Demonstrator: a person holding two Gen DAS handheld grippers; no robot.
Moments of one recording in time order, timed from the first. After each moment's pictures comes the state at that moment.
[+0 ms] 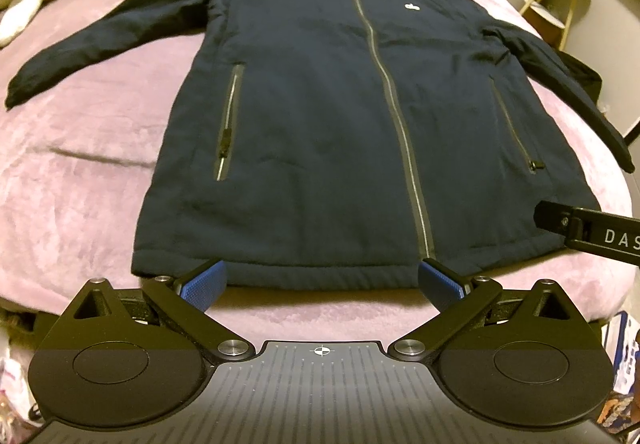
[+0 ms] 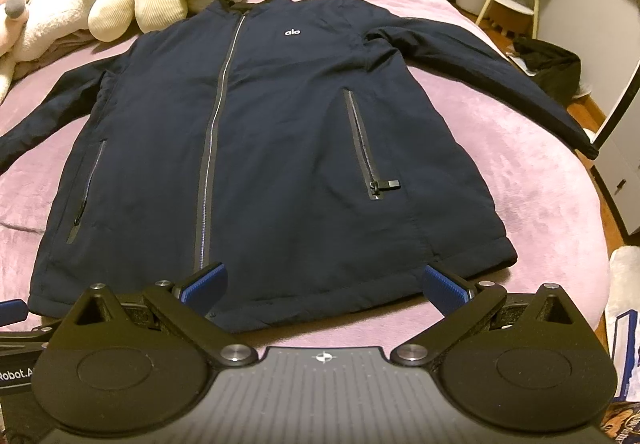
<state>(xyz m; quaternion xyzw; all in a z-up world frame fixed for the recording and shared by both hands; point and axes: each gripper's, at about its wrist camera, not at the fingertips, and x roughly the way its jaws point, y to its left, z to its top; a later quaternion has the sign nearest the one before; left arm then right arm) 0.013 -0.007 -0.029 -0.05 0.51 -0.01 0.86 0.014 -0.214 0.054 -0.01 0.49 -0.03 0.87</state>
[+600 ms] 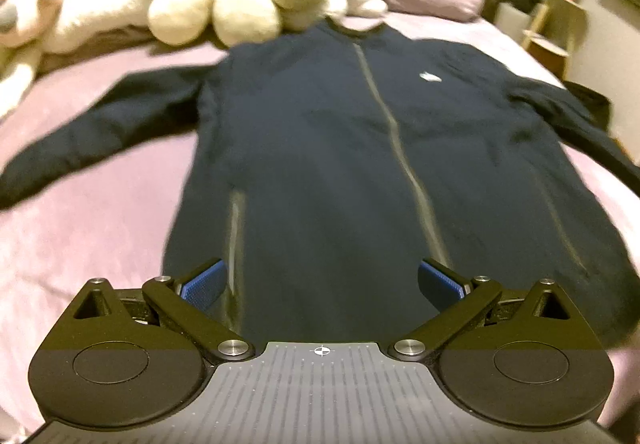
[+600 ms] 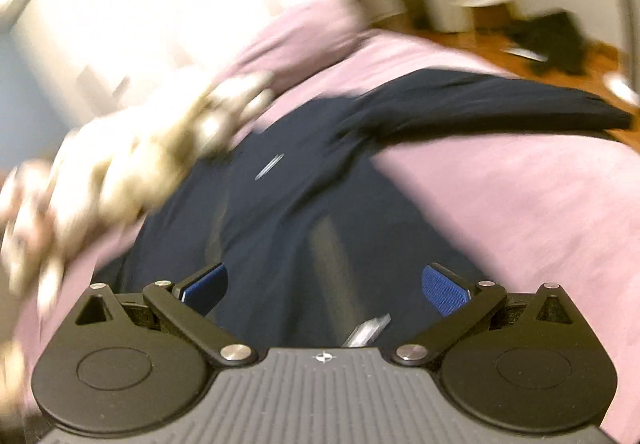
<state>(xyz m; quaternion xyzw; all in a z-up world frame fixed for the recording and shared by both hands) 0.127 -0.001 -0.030 -0.01 0.42 0.02 0.91 0.077 -0.367 0.039 0.25 0.33 -0.03 0.91</state>
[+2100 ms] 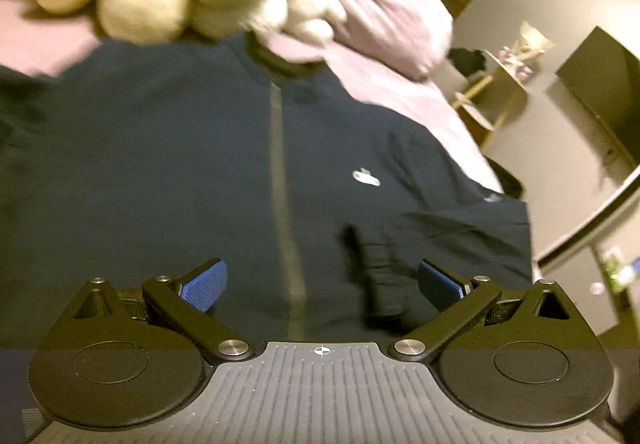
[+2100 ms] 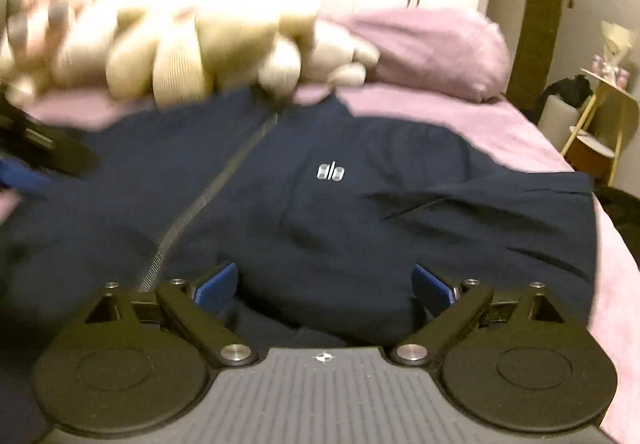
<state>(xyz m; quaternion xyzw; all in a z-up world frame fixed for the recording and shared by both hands) 0.346 -0.007 -0.076 -0.21 0.42 -0.14 0.87 0.251 -0.238 -0.024 -0.07 0.33 0.10 0.94</state>
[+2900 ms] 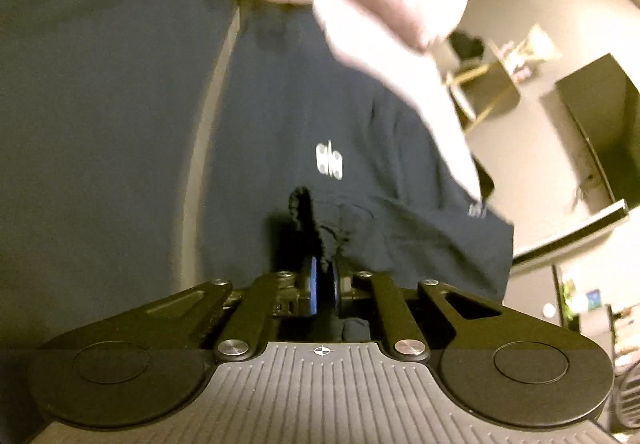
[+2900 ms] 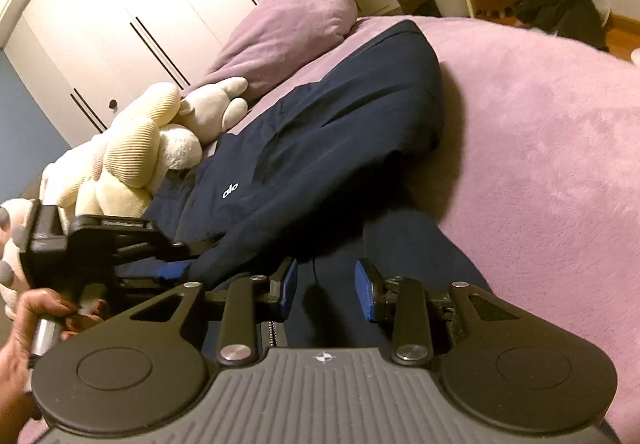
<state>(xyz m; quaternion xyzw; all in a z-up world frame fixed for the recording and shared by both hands) 0.413 -0.029 -0.099 -0.28 0.45 -0.17 0.83 0.196 -0.366 -0.060 0.26 0.33 0.00 0.91</state>
